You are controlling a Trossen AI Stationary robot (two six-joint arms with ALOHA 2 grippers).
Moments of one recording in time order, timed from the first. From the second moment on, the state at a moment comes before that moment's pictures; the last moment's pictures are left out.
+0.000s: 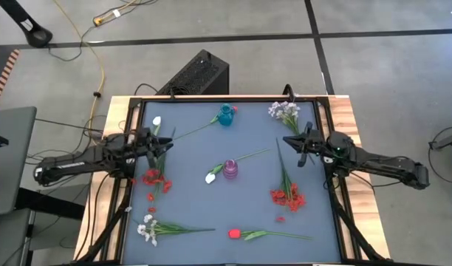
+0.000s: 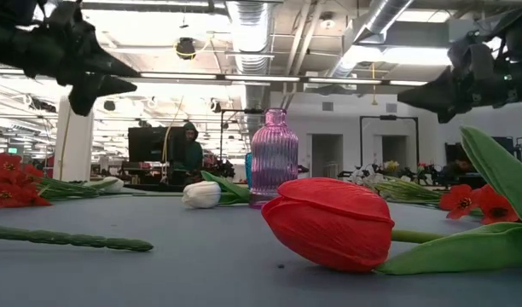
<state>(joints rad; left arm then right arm) 0.20 0.17 0.21 -0.20 -0.14 -0.45 -0.31 0.20 0.03 0.17 0.00 0.07</state>
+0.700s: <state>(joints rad) 0.30 1.01 0.80 -0.82 -0.33 -0.06 -0.25 0.36 0.13 0.16 -0.03 -0.13</state>
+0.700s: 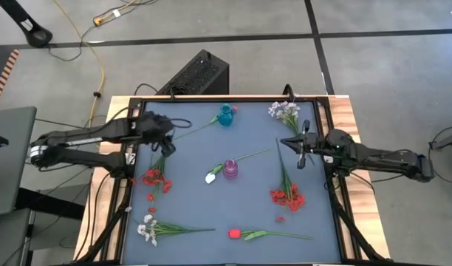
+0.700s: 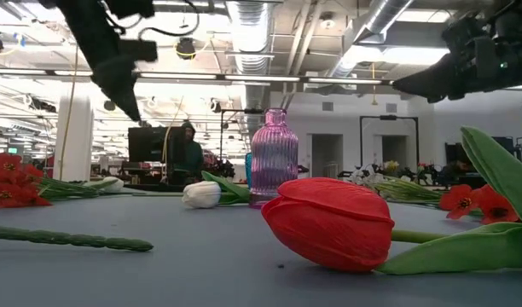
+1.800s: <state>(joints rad) 0.16 1.67 0.80 -0.95 -0.54 1.16 -0.18 0.40 0.13 0.17 -0.02 -0.17</state>
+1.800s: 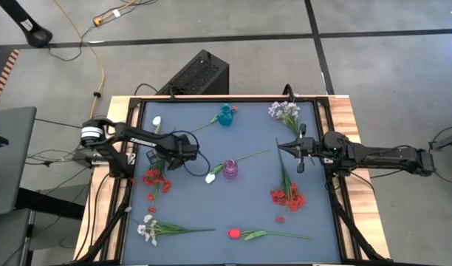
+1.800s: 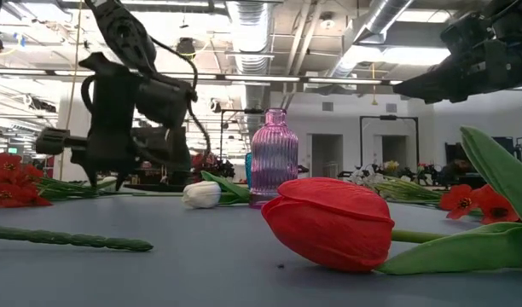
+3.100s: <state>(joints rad) 0.01 1.67 0.89 -1.02 -0.51 1.04 -0.19 0.40 0.13 0.18 -0.02 -0.17</state>
